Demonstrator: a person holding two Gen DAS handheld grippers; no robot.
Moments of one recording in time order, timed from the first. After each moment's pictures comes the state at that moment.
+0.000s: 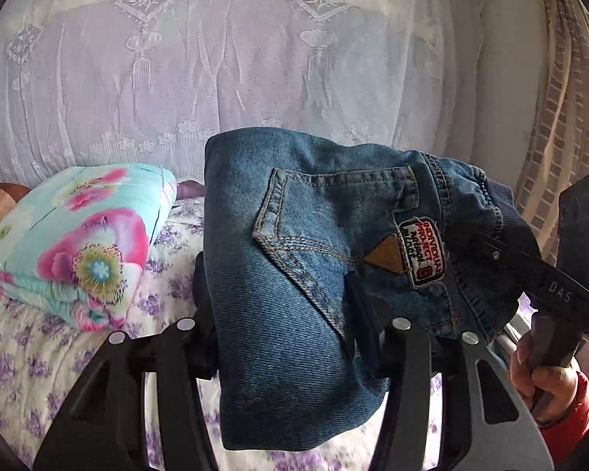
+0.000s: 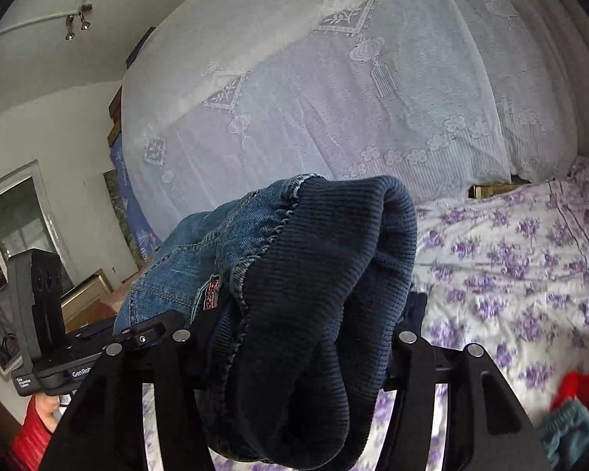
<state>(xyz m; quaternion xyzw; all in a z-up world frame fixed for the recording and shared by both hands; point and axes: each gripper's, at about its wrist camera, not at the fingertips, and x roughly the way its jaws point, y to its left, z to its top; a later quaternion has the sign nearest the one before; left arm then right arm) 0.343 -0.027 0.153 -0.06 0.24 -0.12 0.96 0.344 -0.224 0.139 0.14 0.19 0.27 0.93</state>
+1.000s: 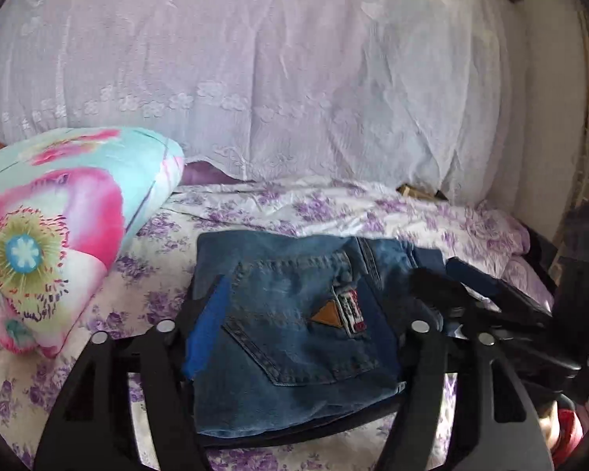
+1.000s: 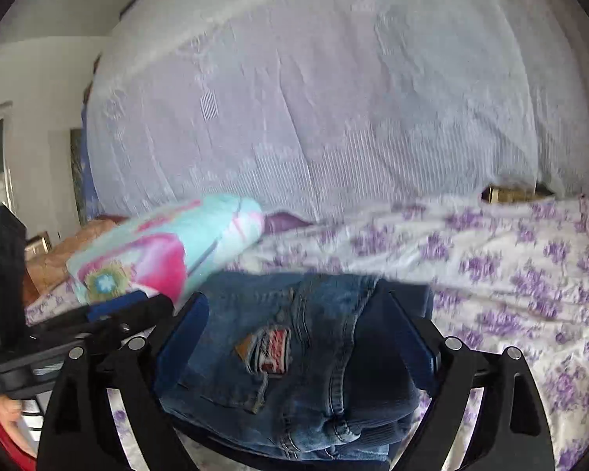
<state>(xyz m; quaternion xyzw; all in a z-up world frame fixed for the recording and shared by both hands) 0.467 -0.013 0.032 -0.08 0.23 -0.09 0.97 0.491 -0.165 0.002 0.03 0.24 0.19 0.95</state>
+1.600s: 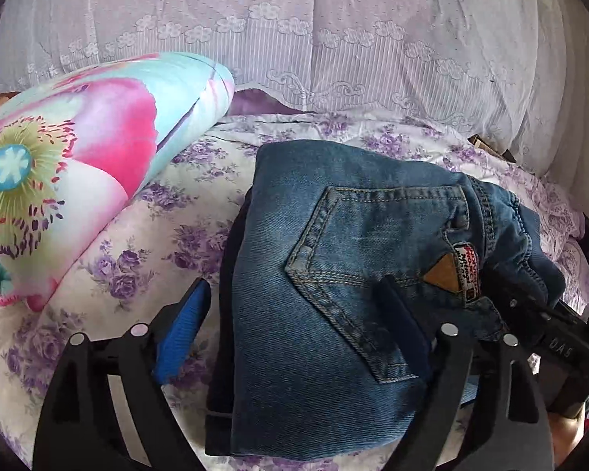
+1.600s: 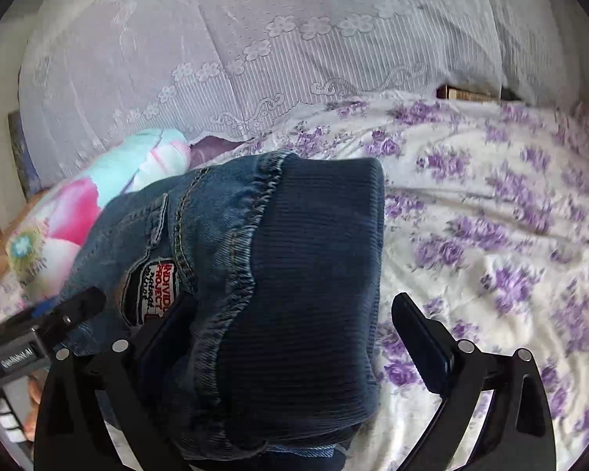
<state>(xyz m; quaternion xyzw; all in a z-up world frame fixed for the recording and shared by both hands) 0.503 0.007 -0.010 -0.10 0.30 -0.02 0.95 0.514 -0.198 -0.032 0.08 0.29 0.15 0.94</state>
